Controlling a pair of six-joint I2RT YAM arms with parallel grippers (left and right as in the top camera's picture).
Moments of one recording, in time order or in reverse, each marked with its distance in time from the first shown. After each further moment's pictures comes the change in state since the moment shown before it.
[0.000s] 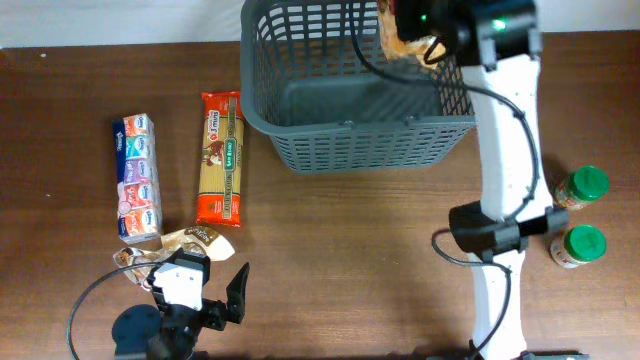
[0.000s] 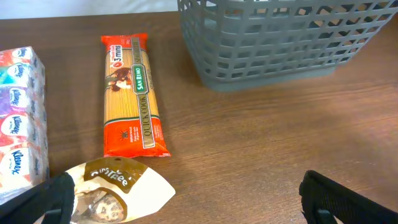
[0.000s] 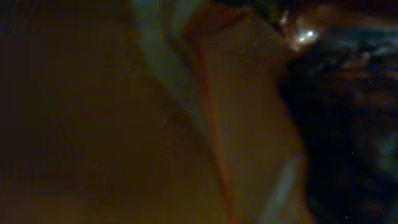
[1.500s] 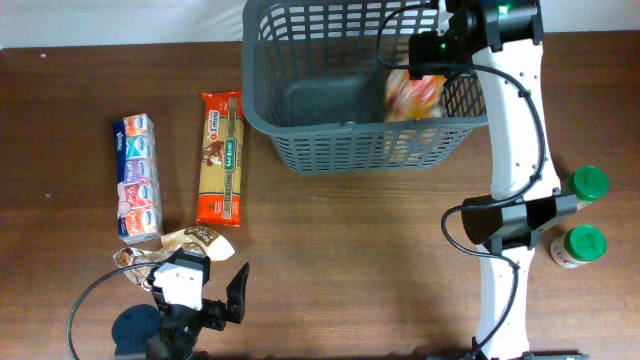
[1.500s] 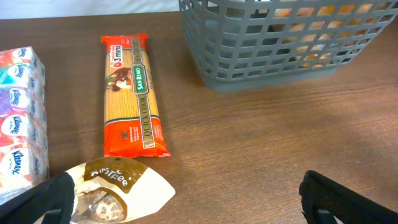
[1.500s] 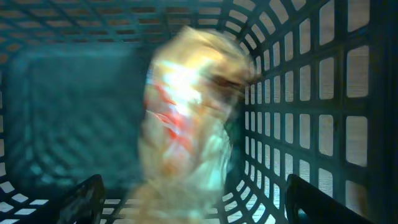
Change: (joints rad) left arm 0.000 0.000 0.000 0.000 0.000 0.000; right arm -0.093 0.015 -0.135 -0.276 -0.055 0.136
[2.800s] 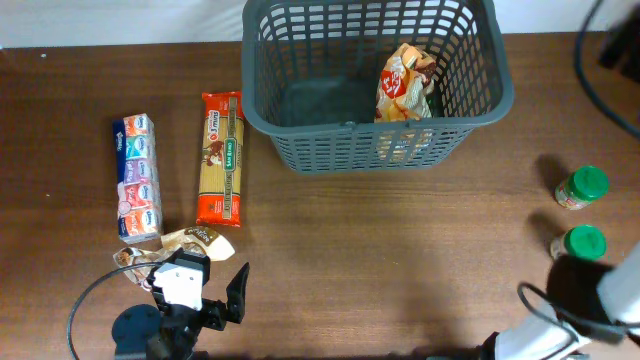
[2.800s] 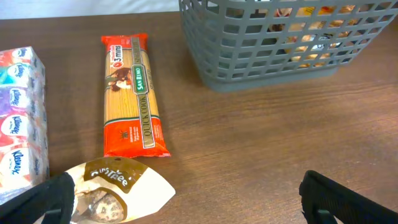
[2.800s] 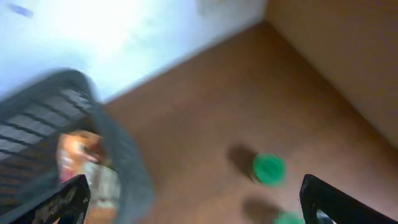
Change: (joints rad) left arm 0.000 0.000 0.000 0.000 0.000 0.000; right arm -0.480 -0.499 -0.018 -0.082 0.011 0.080
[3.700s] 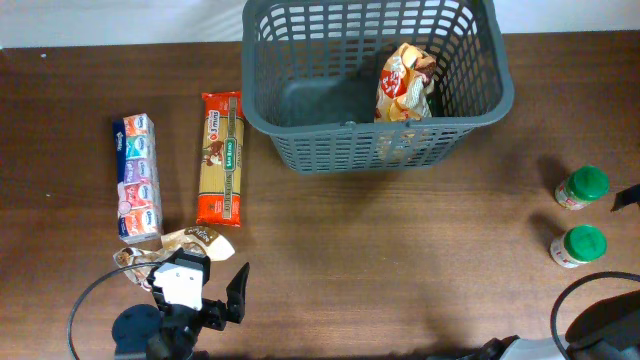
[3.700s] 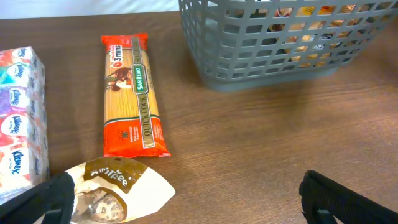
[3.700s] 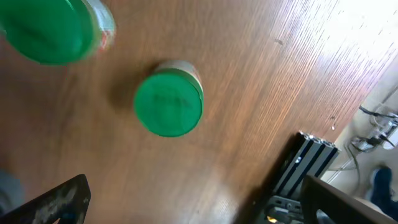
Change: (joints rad) left arm 0.000 0.001 0.000 0.000 0.000 0.000; right arm -0.517 -0.199 -1.192 0.199 -0.053 0.174
